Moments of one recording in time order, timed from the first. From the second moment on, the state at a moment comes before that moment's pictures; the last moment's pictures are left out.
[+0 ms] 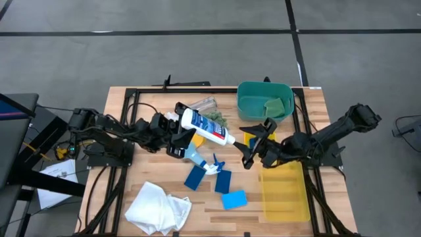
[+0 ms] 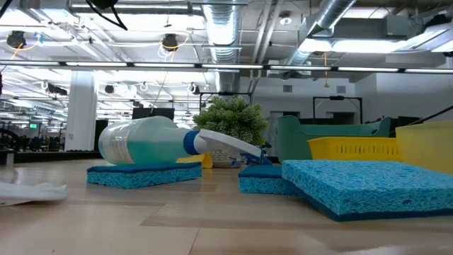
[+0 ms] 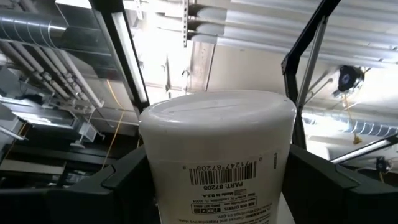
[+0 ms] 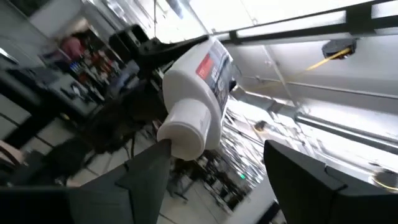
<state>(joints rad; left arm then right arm) -0.14 1.50 0.87 1.55 -0.15 -0.01 0.39 1.28 0.71 1.07 0.56 -1.08</state>
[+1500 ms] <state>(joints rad) -0.14 1.50 0.91 1.56 -0.12 -0.03 0.32 1.41 0.80 1.13 0.46 -1.04</state>
